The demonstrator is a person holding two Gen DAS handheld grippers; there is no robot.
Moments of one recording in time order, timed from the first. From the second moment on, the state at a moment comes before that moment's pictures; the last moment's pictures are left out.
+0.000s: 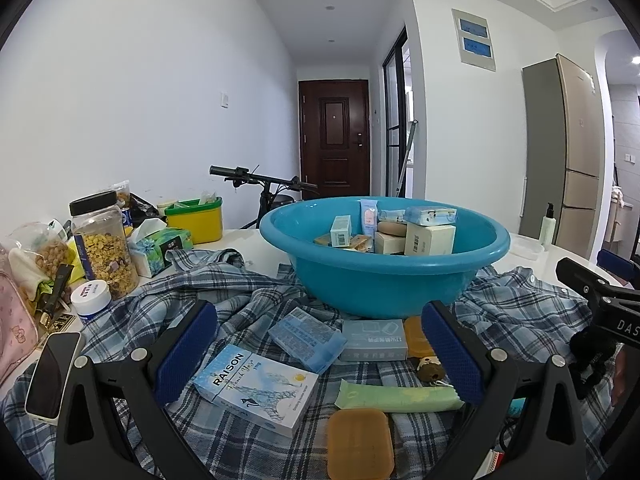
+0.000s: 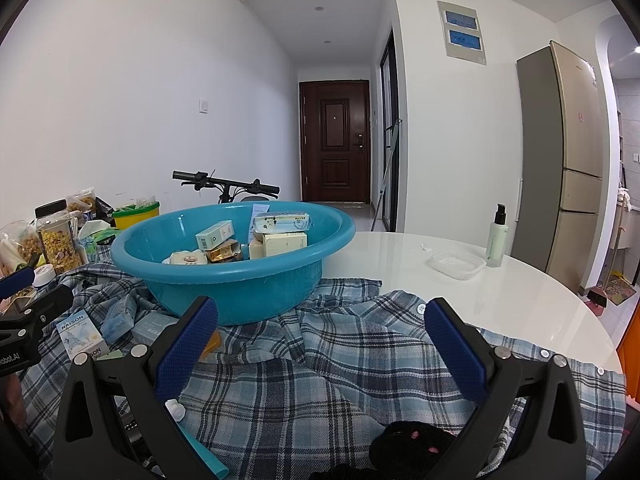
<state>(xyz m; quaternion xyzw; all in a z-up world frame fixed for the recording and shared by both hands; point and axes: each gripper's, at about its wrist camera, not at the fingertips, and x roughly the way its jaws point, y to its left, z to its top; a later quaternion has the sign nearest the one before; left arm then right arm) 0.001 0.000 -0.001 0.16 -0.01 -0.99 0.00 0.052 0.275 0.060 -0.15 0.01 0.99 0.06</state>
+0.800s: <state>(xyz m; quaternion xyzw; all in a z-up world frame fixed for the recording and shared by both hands) -0.013 0.001 -0.006 0.20 -0.01 -0.98 -0.01 0.050 0.278 0.059 -0.16 0.02 0.98 0.07</state>
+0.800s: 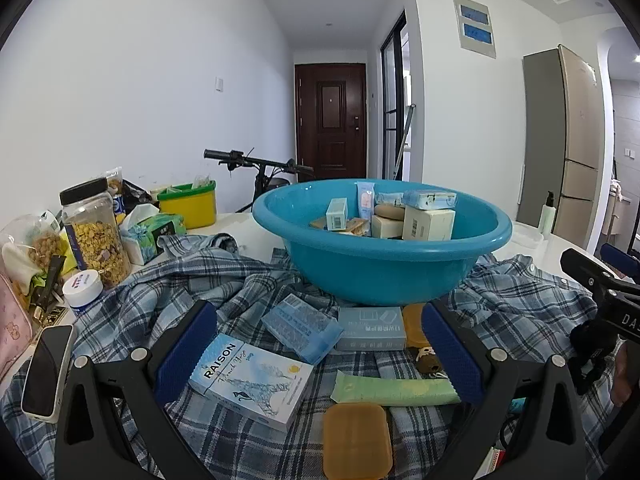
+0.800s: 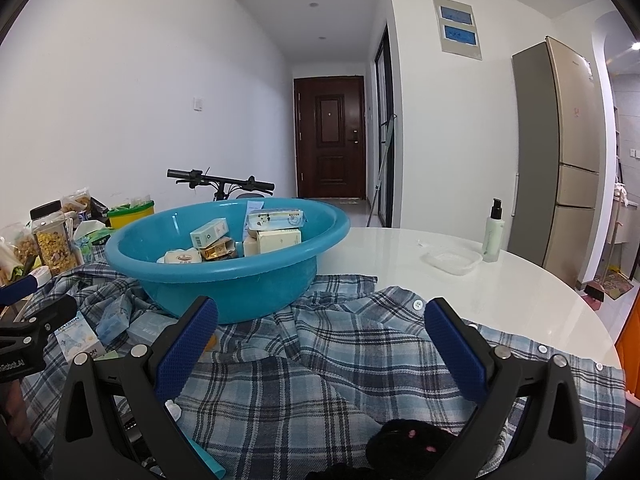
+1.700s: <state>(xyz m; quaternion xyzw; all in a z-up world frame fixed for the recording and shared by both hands) -0.031 -0.007 0.036 0.24 0.00 -0.97 -0.01 0.035 0.275 0.098 -0.21 0.00 0.98 0.04</state>
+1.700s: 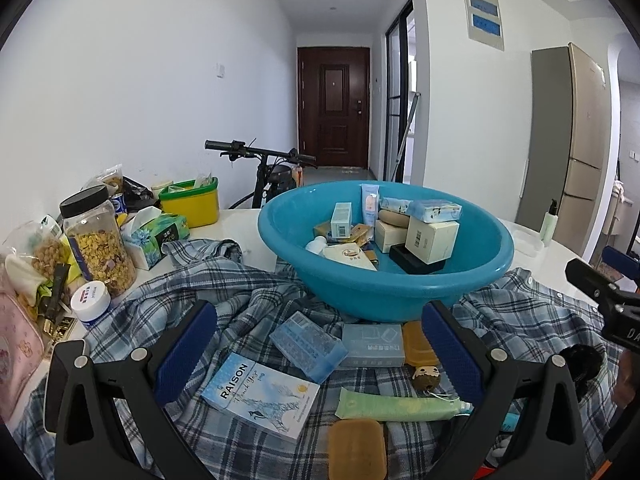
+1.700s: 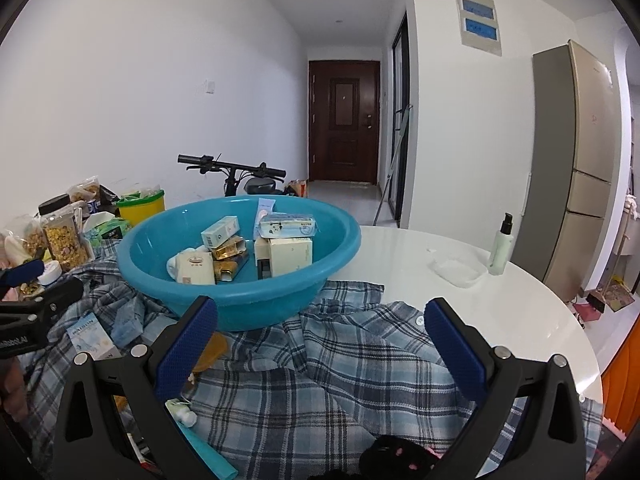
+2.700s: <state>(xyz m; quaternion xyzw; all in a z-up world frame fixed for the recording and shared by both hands) -0.074 -0.003 0.122 0.35 -0.02 -0.94 -0.01 -0.006 0.276 0.181 -0.35 -0.04 0.93 -0.04</state>
